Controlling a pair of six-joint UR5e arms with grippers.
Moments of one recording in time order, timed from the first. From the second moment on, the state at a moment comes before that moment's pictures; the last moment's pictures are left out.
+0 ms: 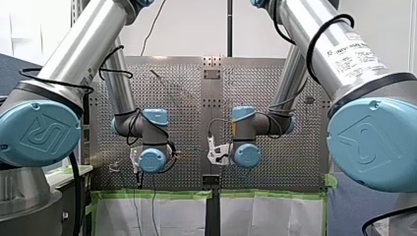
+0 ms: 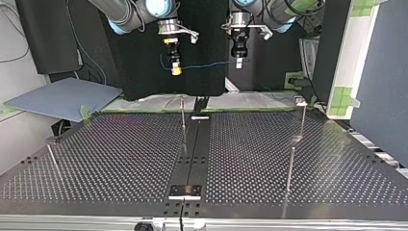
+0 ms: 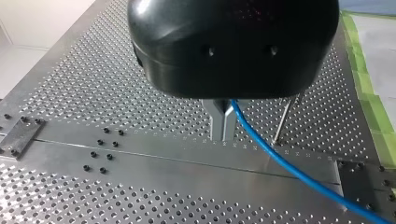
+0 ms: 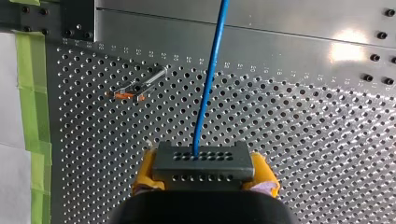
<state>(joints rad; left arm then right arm) -0.58 -2.06 -2.36 -1.87 -2.13 -1.72 2.33 -0.97 2.03 -0.96 1.83 1.48</state>
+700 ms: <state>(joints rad) -0.56 -1.95 -2.33 -1.98 -2.20 -1.73 2.34 -1.07 1.97 -0.85 1.80 1.57</state>
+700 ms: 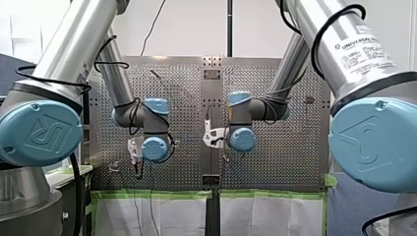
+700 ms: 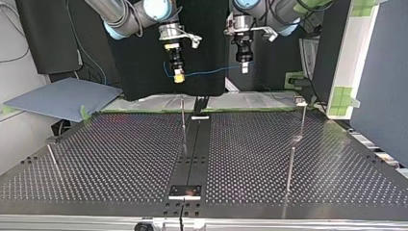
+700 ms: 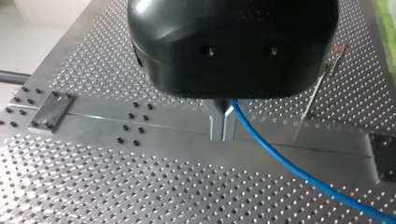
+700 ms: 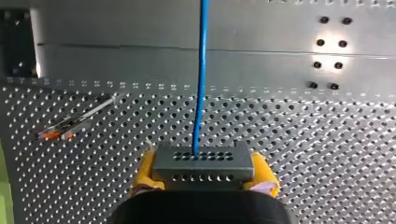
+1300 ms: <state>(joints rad) -0.52 -1.79 -2.24 -2.14 -2.22 -1.73 2.33 -1.22 1.90 -0.73 1.75 1.58</state>
